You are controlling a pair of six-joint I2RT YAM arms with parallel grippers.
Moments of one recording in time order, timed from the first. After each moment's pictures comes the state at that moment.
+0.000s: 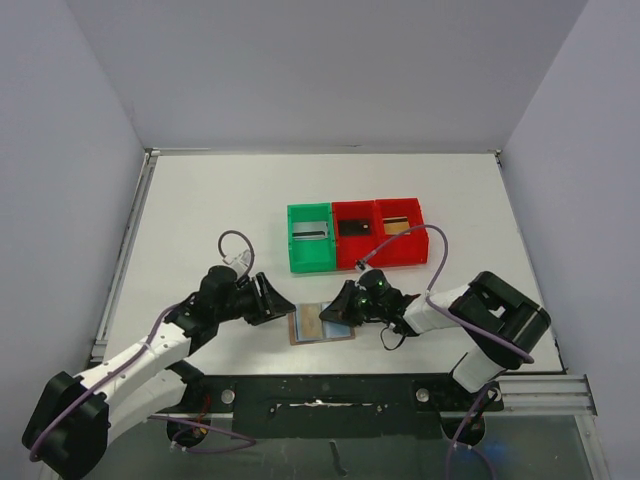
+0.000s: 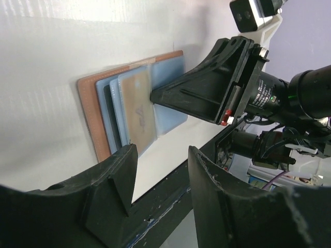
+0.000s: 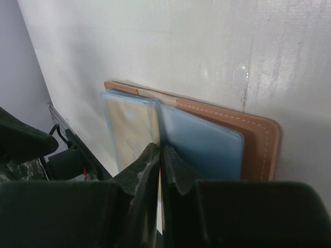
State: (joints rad) left arm -0.55 0.90 0.33 -0.03 0.37 -0.99; right arm 0.78 1.59 0.43 0.47 -0.25 1.11
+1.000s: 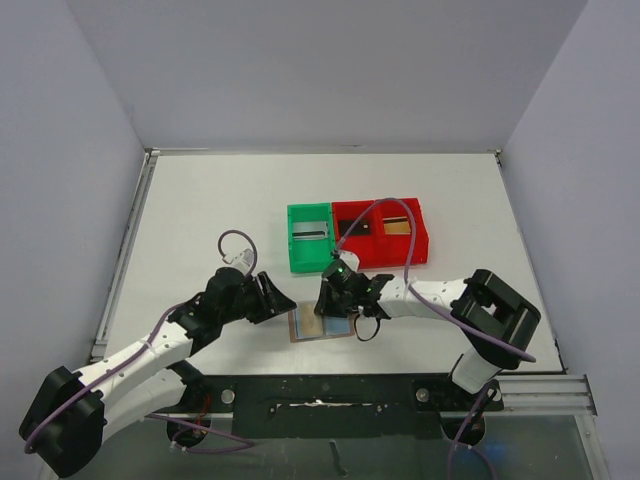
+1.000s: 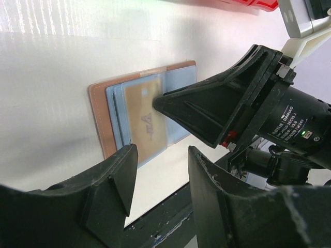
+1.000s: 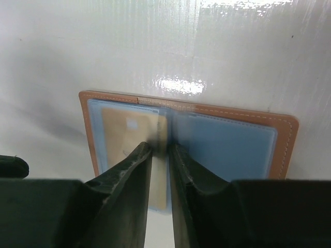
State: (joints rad) left arm -0.64 0.93 0.35 -0.03 0.20 -1.01; right arm 0.94 1.62 0.80 -0.13 0.06 0.92
